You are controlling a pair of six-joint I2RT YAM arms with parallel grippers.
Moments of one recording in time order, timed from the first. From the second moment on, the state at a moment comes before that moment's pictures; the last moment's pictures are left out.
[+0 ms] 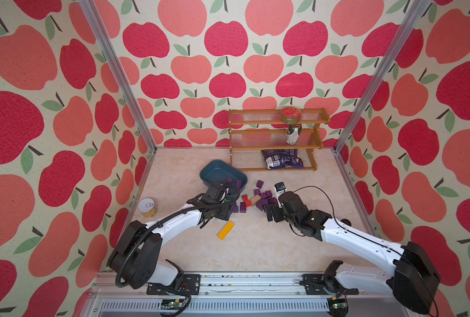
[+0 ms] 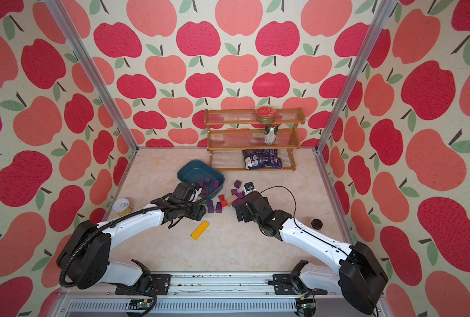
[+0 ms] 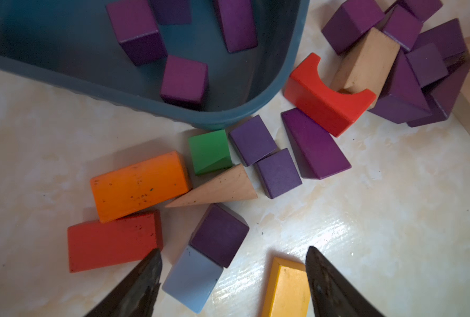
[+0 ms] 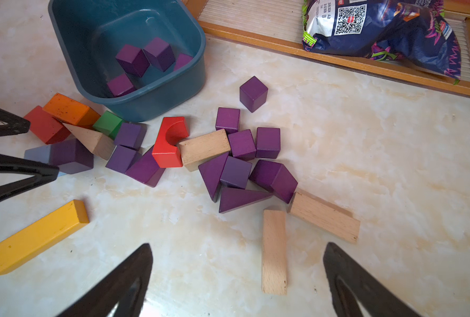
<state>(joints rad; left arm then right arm) -0.57 1.44 0.80 -0.37 -0.01 -0.18 0.85 1.19 0.72 -0.28 0.29 0.29</state>
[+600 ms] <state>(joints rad) -0.57 1.54 0.86 -0.36 -0.04 -0.13 0.85 1.10 0.65 -0.27 0.32 0.32</state>
